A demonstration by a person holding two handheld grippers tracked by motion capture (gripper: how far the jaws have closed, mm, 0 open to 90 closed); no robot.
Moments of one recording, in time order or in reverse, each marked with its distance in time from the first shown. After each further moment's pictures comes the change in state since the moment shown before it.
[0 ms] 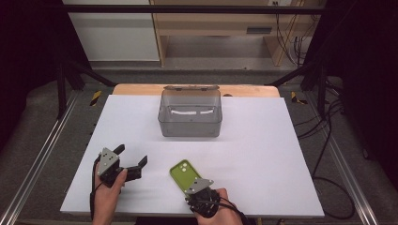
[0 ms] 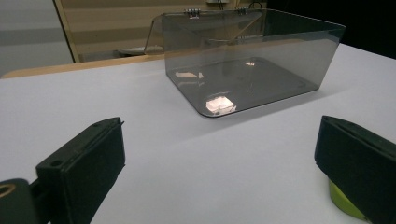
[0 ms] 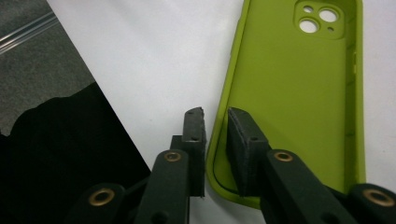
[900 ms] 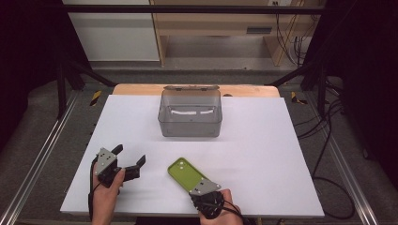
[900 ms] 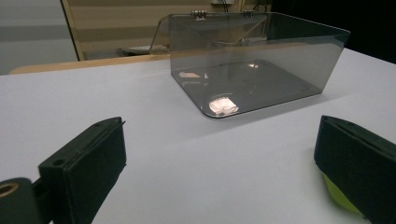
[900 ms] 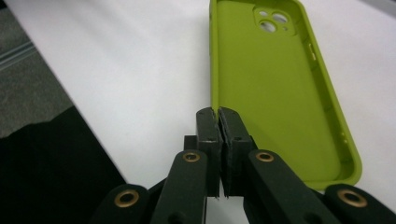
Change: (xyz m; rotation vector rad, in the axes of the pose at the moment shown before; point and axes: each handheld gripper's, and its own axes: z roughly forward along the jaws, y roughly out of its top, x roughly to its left) left arm 0.003 0.002 -0.004 0.001 0.015 -0.029; right arm -0.005 -0.009 -0.008 -0.115 -0.072 0.046
